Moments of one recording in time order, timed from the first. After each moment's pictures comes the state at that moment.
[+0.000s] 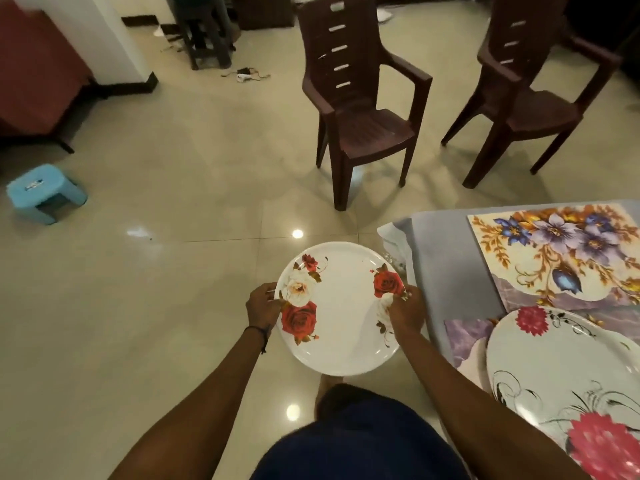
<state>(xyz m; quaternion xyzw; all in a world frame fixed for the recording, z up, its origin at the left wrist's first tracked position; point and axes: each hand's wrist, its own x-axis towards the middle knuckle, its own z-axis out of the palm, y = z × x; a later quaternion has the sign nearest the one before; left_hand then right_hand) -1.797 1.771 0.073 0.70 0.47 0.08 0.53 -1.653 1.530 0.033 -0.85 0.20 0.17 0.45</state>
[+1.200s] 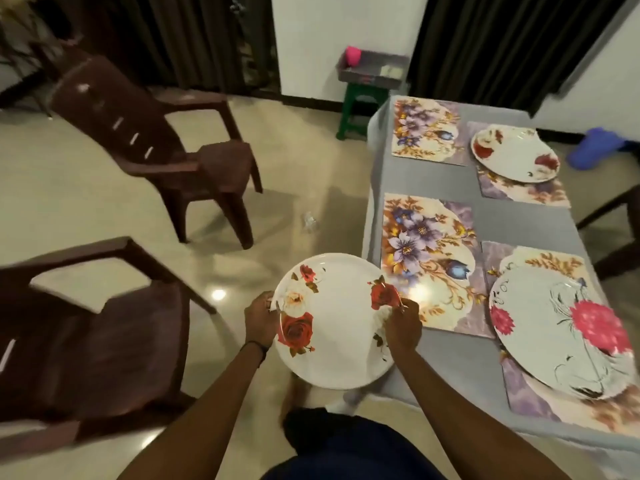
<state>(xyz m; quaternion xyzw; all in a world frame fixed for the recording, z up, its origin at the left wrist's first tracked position) -1.118 1.731 0.079 0.87 -0.17 -0.20 0.42 -1.317 1.544 0.043 -0.58 0.66 -0.22 0.41</state>
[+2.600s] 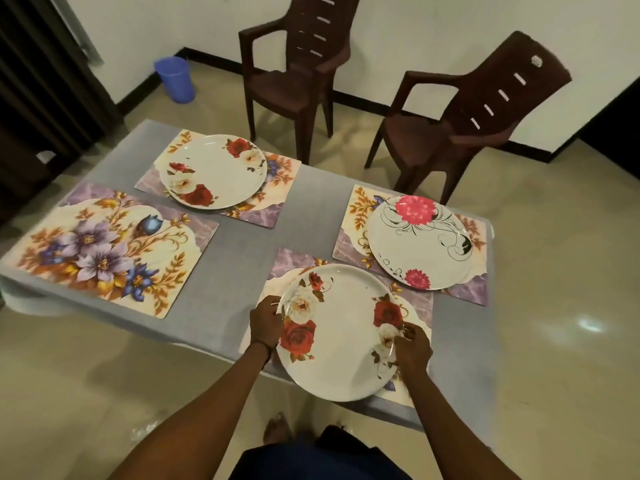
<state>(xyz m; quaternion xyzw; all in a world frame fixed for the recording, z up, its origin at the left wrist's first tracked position) -1.047 1.169 0.040 0.51 -0.71 -0.45 0.15 -1.239 1.394 0.040 0.06 0.89 -0.39 0.21</state>
